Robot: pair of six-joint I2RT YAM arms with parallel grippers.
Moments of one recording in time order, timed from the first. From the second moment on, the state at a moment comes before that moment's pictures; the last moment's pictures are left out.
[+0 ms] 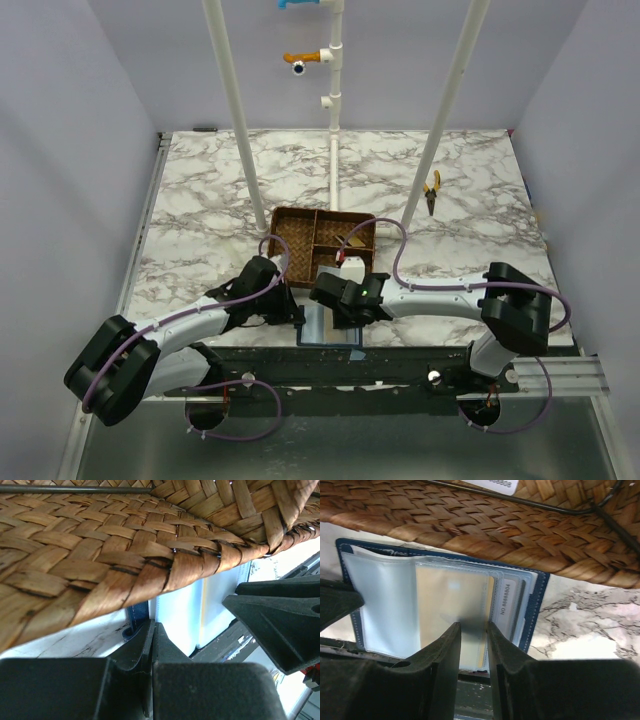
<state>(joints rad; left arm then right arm) -0.65 1.13 0.33 -0.07 0.35 -0.80 1.21 1.65 0.99 -0.61 0.31 1.08</state>
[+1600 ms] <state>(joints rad) -0.70 1.09 0.39 -0.20 0.41 -0.78 1.21 1.61 0.91 -0.46 0.26 1.14</state>
